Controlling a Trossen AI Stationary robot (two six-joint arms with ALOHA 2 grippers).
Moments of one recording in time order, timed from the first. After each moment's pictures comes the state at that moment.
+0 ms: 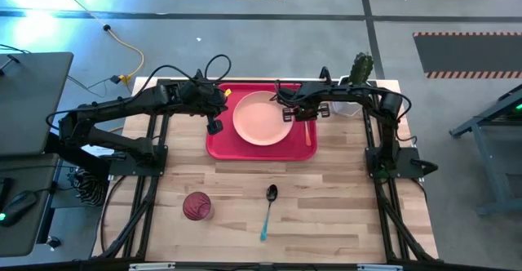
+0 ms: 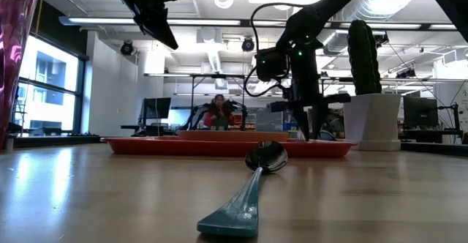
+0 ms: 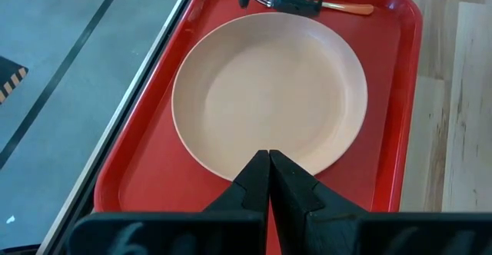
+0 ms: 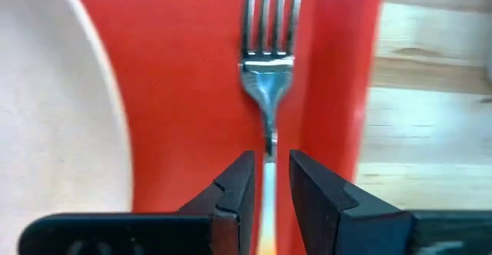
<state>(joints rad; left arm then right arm) 0.34 1.18 1.07 -0.68 -0.12 0.11 -0.46 1.96 1.36 -0.98 0.19 1.03</state>
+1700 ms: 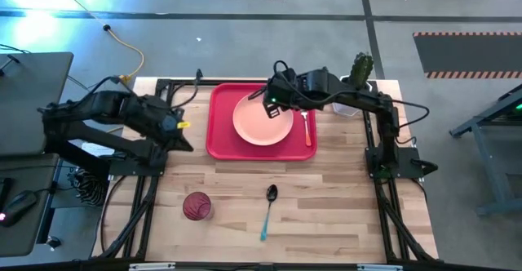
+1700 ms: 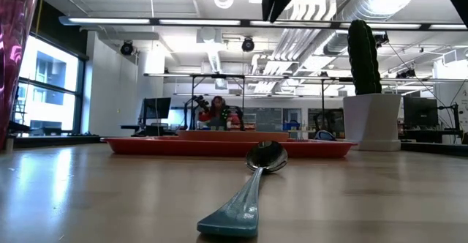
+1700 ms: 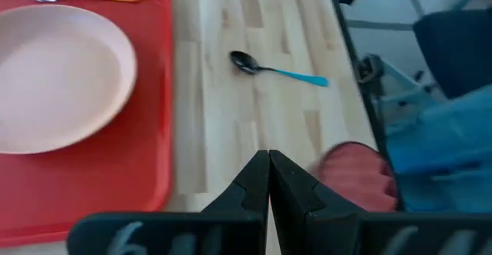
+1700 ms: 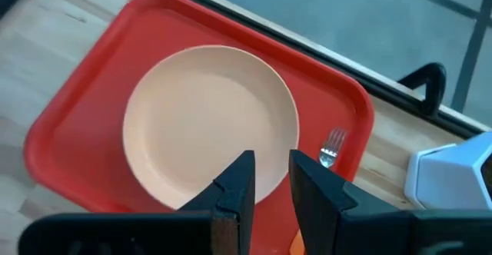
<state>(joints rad) -0.06 0.90 1.25 -1.14 0.16 -0.09 -0.11 1.96 2.28 -1.54 0.52 0.87</state>
